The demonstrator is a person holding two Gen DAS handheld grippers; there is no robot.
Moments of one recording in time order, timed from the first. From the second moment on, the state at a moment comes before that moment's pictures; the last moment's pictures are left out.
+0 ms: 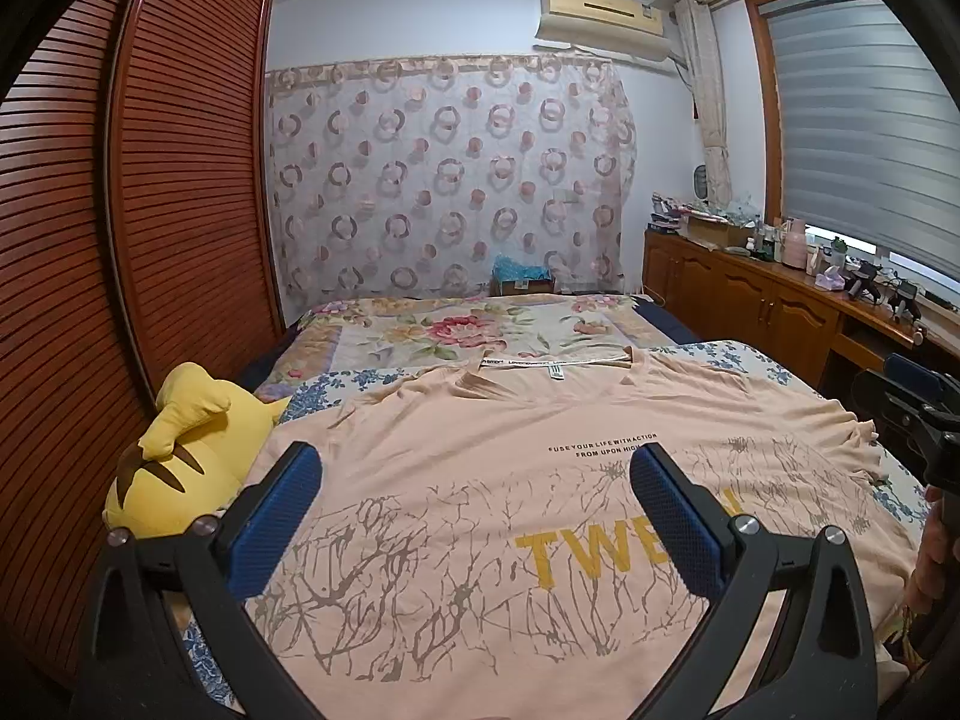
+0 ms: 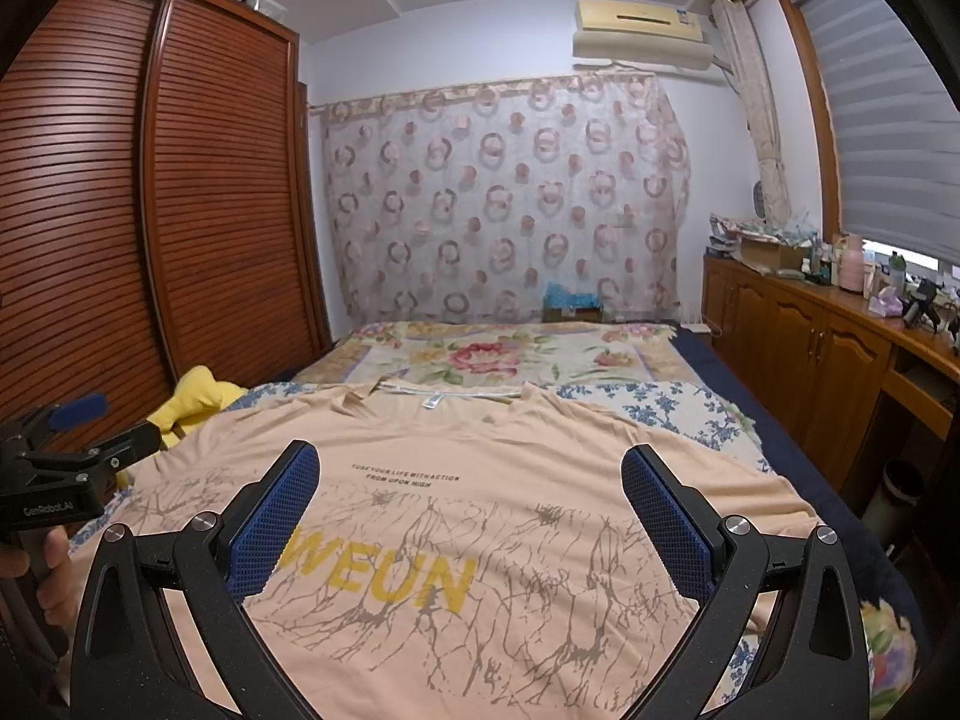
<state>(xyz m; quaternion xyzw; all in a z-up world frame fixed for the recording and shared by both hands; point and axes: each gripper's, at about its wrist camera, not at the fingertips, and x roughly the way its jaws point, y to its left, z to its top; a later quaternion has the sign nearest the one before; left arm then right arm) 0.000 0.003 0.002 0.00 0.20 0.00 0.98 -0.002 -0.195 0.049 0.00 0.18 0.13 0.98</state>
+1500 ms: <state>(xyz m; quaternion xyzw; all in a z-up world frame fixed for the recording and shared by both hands) -0.006 0.004 0.014 0.00 0.19 0.01 0.98 -0.003 -0.196 0.049 0.00 0.17 0.13 0.98</state>
